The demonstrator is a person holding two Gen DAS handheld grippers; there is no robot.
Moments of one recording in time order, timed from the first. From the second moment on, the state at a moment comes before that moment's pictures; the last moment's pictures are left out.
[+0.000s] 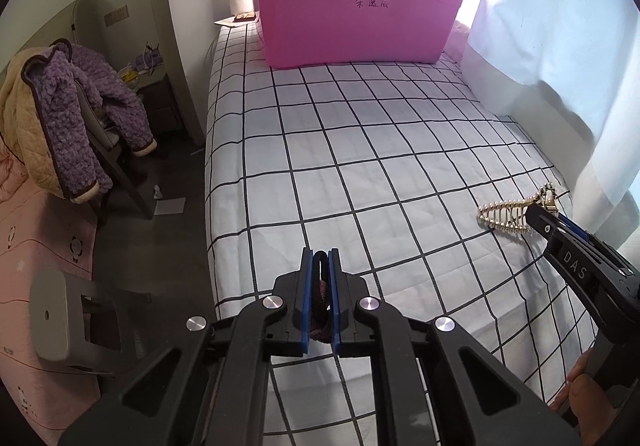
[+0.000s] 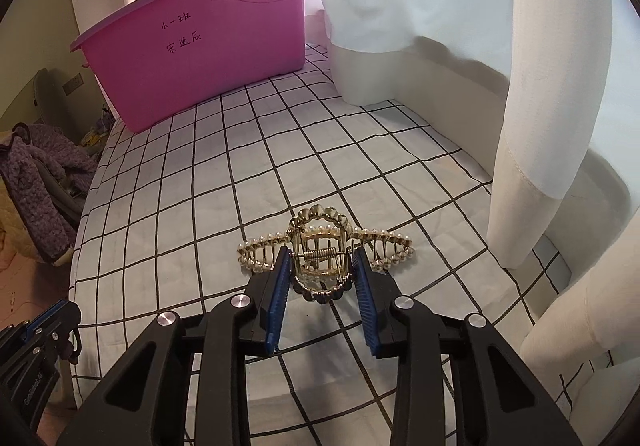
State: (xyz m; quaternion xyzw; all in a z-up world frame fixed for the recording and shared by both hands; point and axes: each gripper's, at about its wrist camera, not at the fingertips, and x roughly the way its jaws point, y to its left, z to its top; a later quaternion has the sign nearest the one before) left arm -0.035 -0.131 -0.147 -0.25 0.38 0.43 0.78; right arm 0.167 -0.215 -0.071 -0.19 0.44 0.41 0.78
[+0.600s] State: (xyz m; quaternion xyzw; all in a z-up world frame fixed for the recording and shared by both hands) left arm -0.057 -0.091 -0.078 -0.20 0.37 0.34 0.84; right arm 0.146 -0.229 -0.021 -0.15 0.45 0.33 0.82
